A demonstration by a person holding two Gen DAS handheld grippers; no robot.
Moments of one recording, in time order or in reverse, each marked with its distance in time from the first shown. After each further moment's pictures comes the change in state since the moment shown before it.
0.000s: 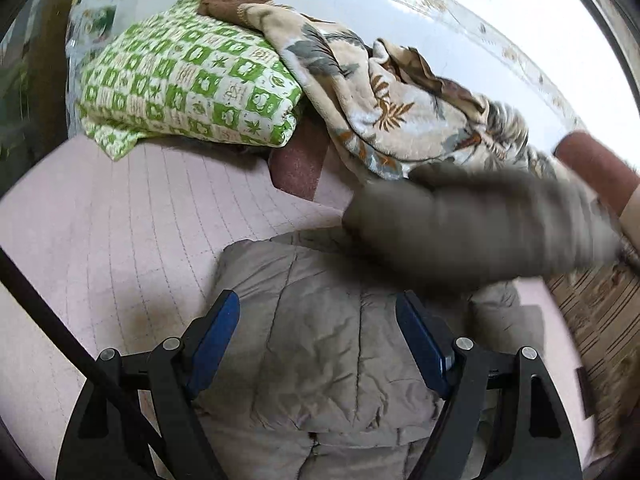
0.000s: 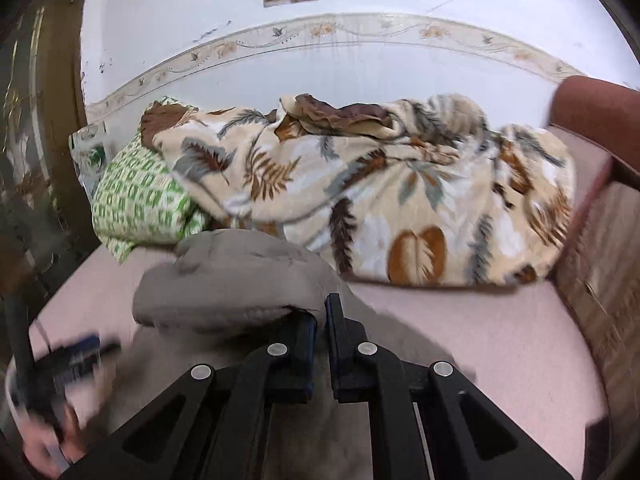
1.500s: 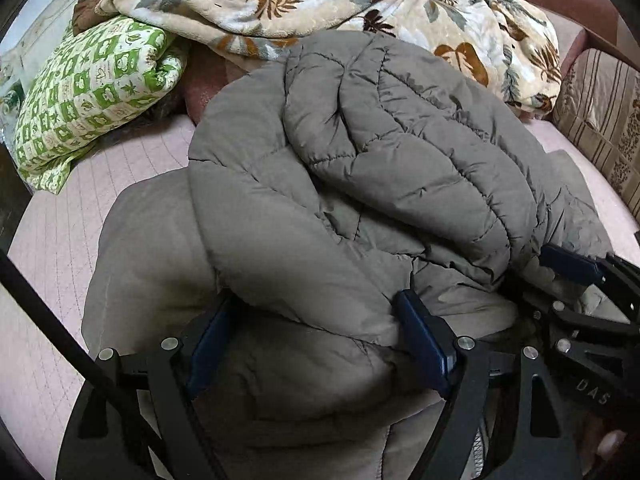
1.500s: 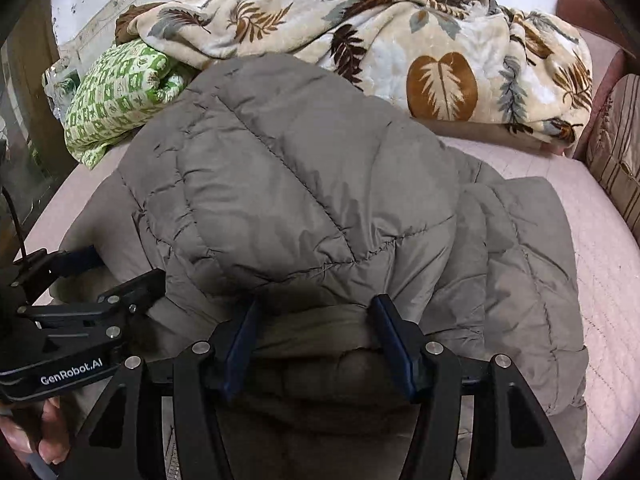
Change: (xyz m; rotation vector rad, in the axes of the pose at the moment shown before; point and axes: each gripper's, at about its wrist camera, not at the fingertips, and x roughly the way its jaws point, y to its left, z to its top) left arm 0.089 -0.099 -0.078 0.412 0.228 0.129; right arm 0.102 0.028 -0.134 0.066 0.286 -0.008
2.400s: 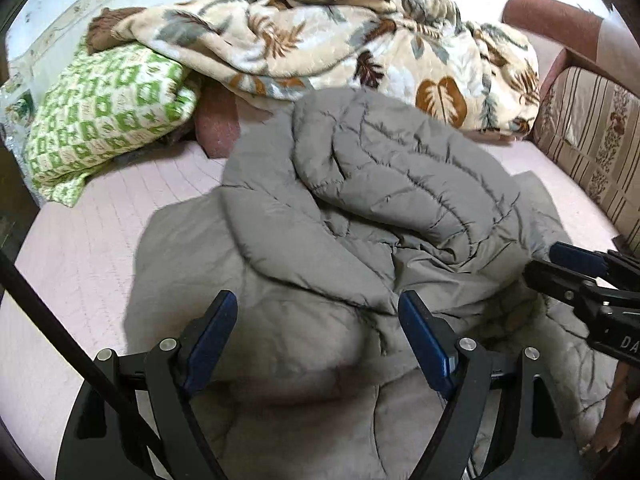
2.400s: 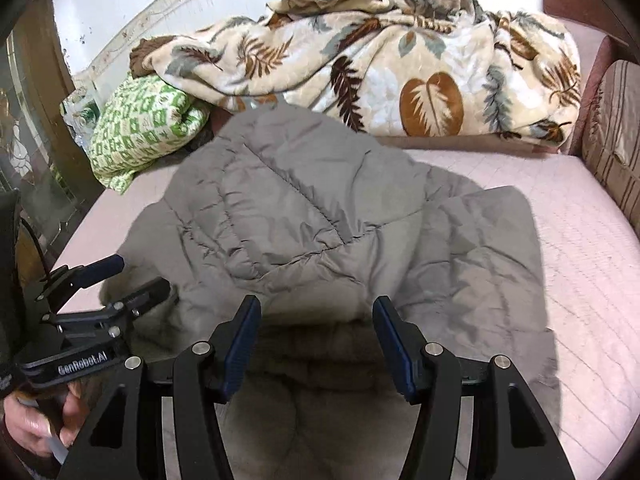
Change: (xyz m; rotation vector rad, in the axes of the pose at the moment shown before) left arm -0.064 0.004 -0.008 -0.009 -0.096 -0.021; right arm -0.068 -0.031 -0.002 0.049 -0.047 0.084
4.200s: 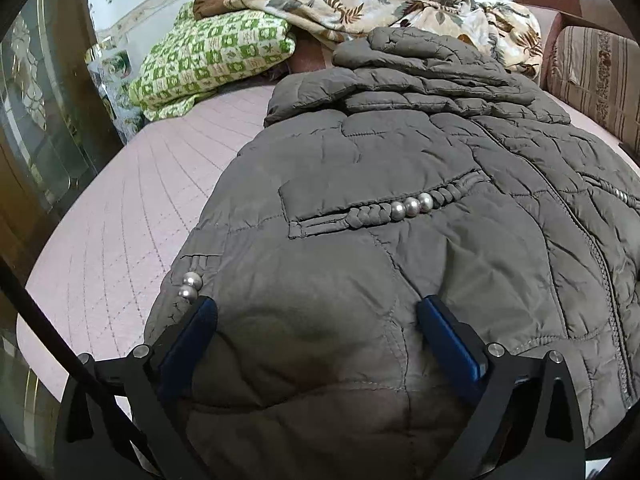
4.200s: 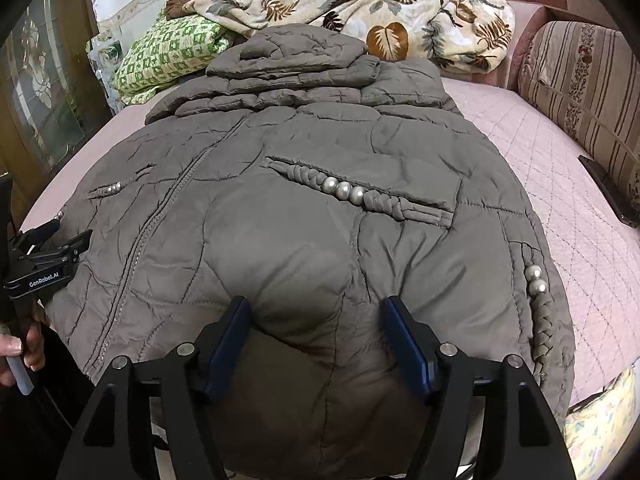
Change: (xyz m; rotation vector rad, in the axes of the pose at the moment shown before) left arm -0.129 0.026 -0.255 -0.020 -0.016 0.217; right arm -0.129 0.016 -0.248 -0.053 0.076 -0.102
